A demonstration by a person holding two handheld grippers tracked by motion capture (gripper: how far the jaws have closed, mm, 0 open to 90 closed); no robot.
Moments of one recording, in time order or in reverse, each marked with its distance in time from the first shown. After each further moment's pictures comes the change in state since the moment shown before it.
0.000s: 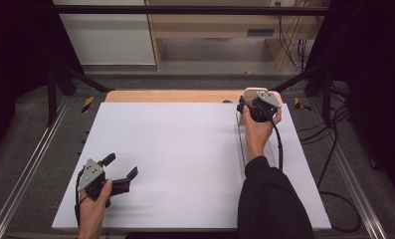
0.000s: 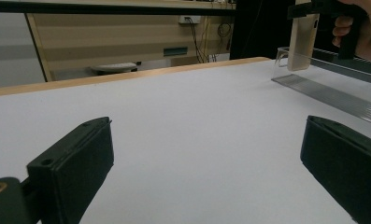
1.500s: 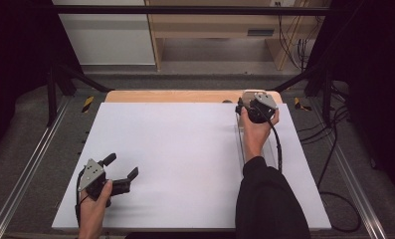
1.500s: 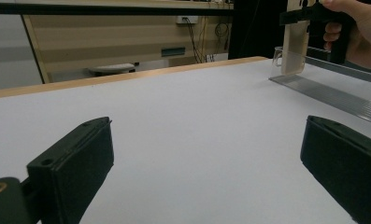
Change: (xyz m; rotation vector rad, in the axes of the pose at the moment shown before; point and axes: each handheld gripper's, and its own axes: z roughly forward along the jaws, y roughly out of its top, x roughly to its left) left arm -0.001 0.000 0.001 -0.003 -0.009 0.005; right arm 0.003 -0.010 0.008 0.012 -0.010 -0.013
